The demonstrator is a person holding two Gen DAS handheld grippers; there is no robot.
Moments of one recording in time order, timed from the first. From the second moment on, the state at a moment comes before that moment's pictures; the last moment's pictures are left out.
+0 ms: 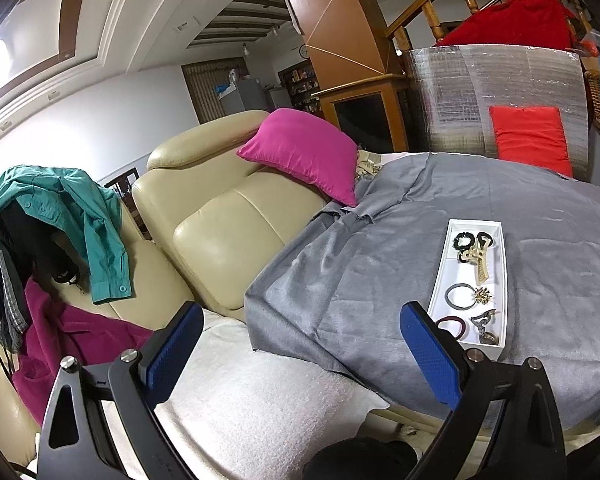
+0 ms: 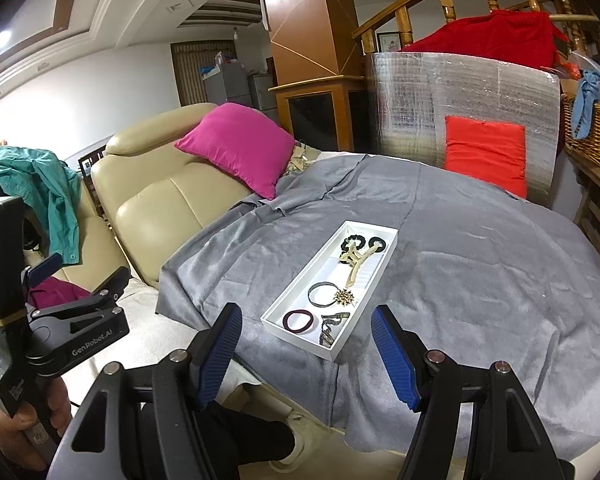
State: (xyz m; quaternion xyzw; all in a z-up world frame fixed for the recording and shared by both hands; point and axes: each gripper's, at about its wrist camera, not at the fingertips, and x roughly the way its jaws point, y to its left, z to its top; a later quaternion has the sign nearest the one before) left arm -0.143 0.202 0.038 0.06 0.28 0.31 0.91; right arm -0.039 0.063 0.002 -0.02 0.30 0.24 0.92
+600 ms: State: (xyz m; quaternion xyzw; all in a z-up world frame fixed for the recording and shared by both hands) left arm -0.136 0.235 0.025 0.04 0.29 0.32 0.90; right arm -0.020 0.096 -0.005 -0.03 0.32 0.24 0.92
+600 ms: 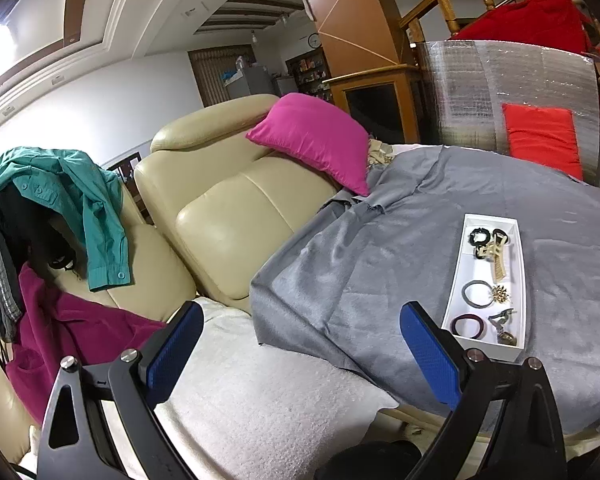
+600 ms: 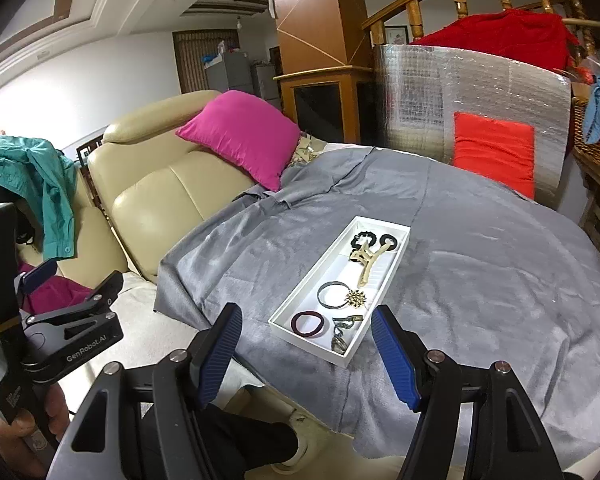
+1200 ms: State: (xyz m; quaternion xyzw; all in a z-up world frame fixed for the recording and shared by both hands) left arm -0.095 0.253 0.007 0.04 0.33 0.33 0.89; right arm 0.035 0.114 -0.031 -0.02 0.35 0.25 0.90
